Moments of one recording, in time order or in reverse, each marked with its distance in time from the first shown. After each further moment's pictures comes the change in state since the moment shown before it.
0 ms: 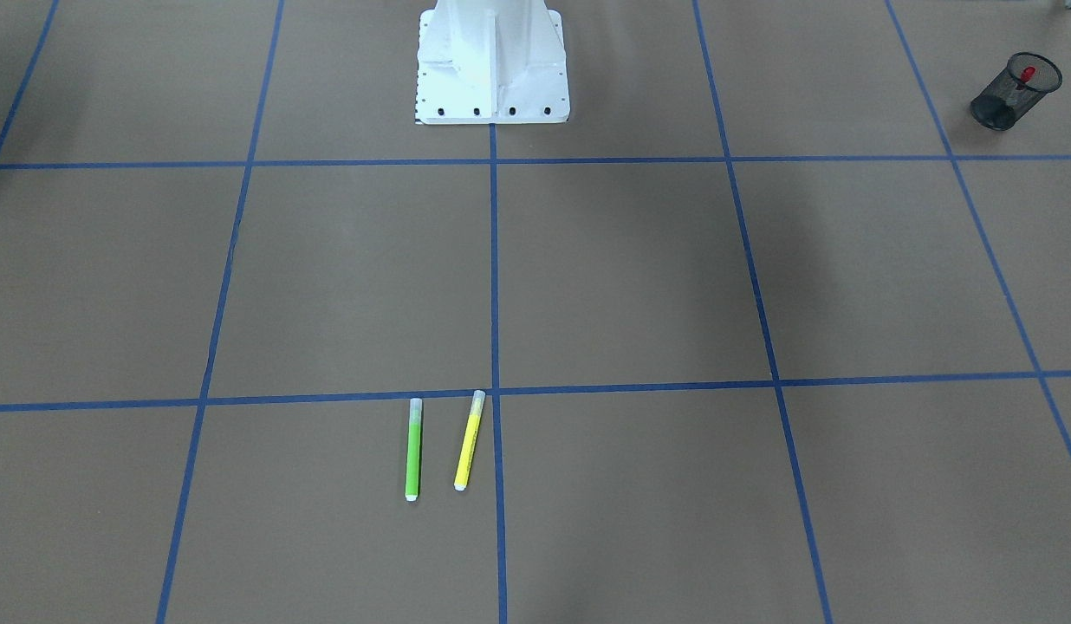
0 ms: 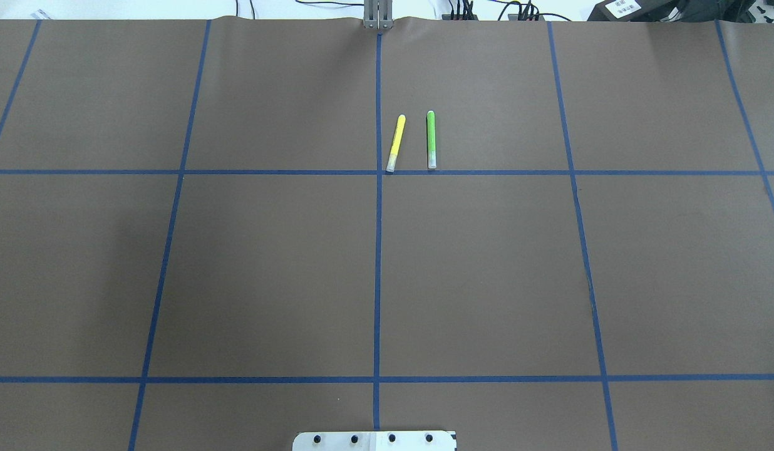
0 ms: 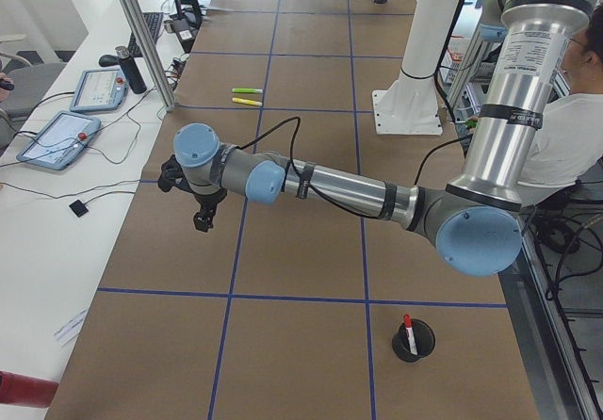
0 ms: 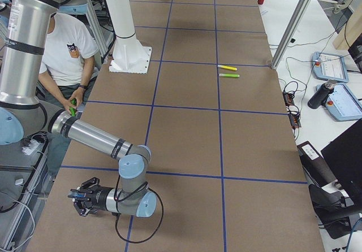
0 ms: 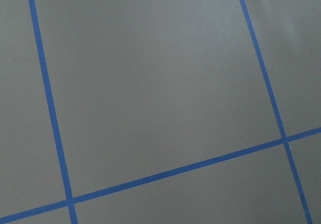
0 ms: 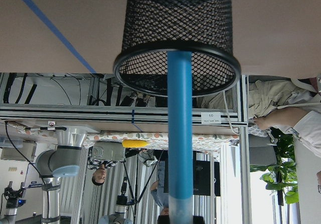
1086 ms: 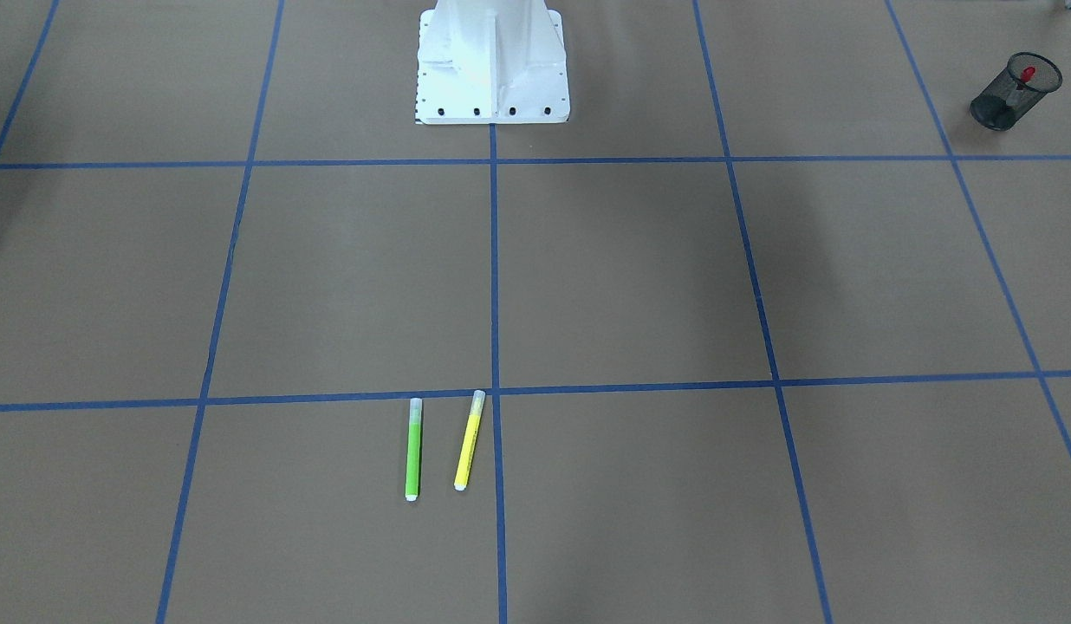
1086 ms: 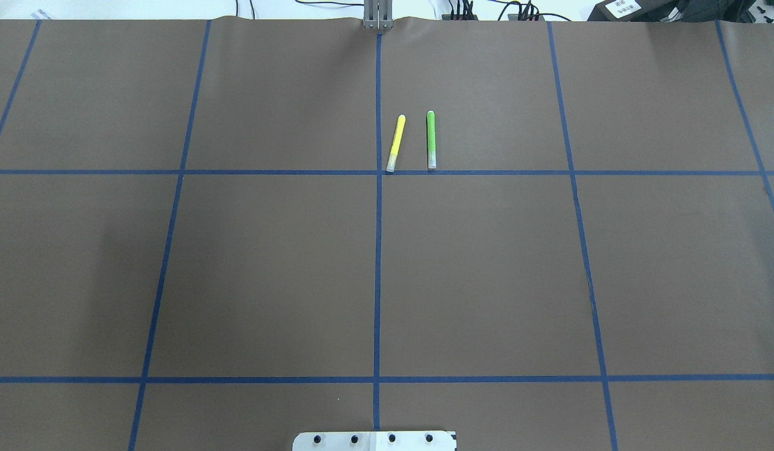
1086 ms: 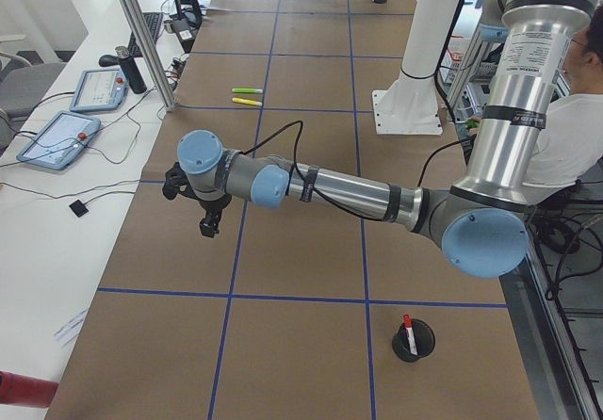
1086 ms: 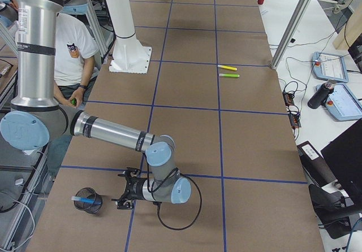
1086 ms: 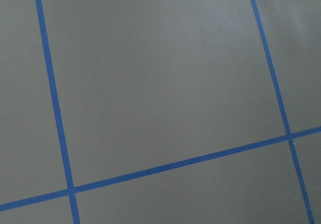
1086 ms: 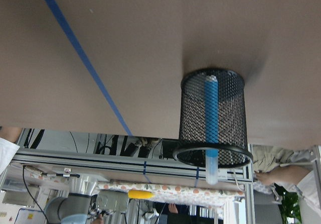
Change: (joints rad) left arm 0.000 0.044 -0.021 0.019 -0.002 -0.010; right arm 0.000 0.187 -0.008 0.111 0.218 0.010
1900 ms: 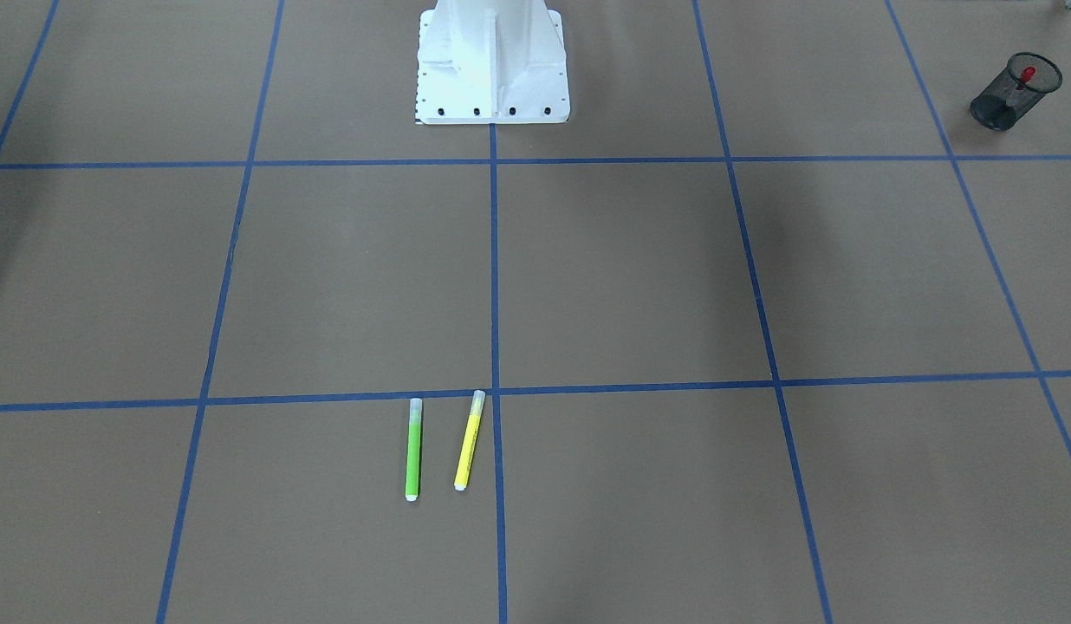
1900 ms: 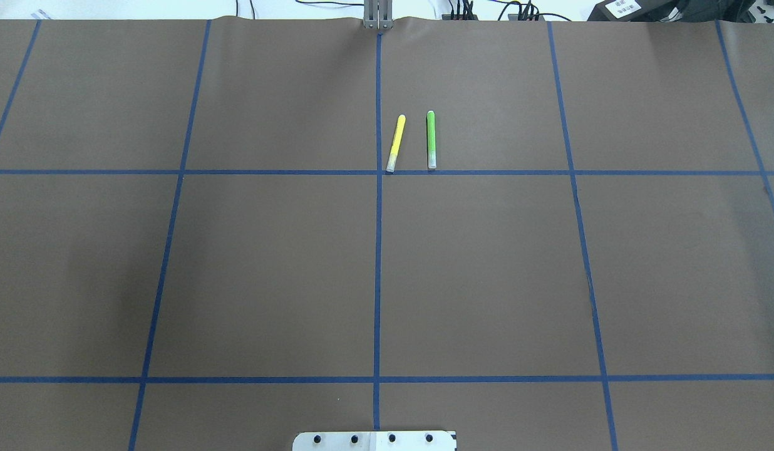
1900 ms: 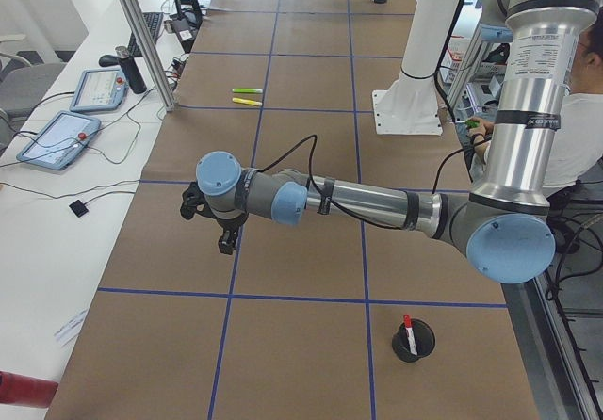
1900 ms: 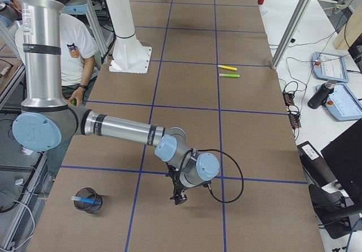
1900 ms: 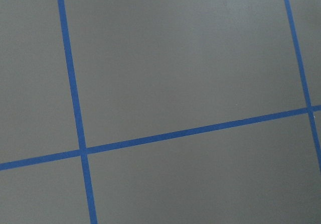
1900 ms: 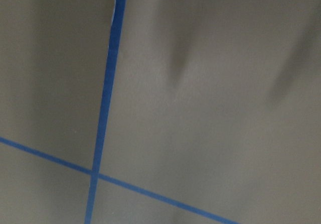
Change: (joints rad) left arm 0.000 0.077 -0.020 -0.007 0.002 0.010; right arm 0.003 0.063 0.018 0.619 0.172 0.189
